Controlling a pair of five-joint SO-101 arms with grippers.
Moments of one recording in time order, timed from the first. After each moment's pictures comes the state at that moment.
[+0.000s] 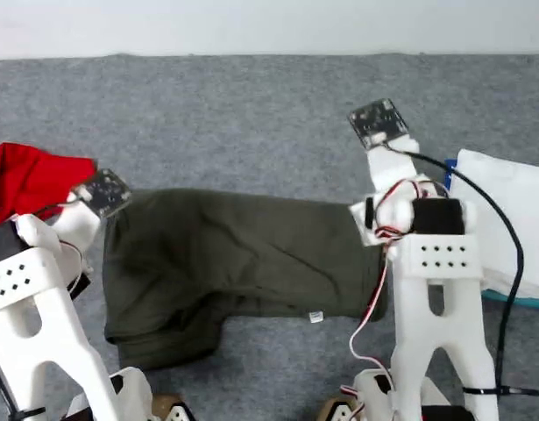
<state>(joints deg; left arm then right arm) -30.2 -30.1 28.3 95.3 -55.2 -4.7 -28.7 23.9 73.6 20.3</state>
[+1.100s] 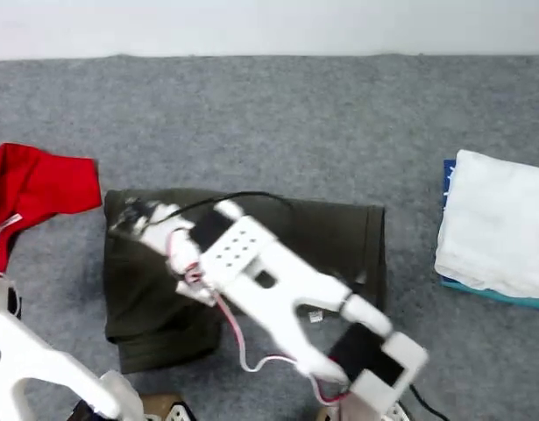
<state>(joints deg) -57.8 -30.1 28.8 92.2 -38.5 -54.7 9.9 1.2 78.5 18.7</state>
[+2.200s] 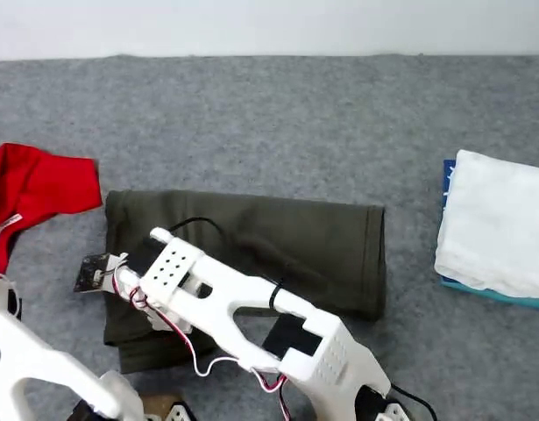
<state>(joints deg) -57.8 -30.1 28.8 92.6 -38.7 -62.8 30.8 -15.4 87.0 24.8</state>
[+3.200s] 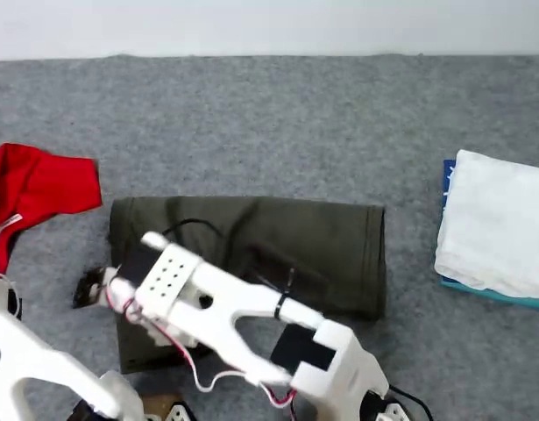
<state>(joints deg) -57.8 -30.1 28.8 92.6 -38.7 -67.2 25.1 -15.4 96.7 23.4</state>
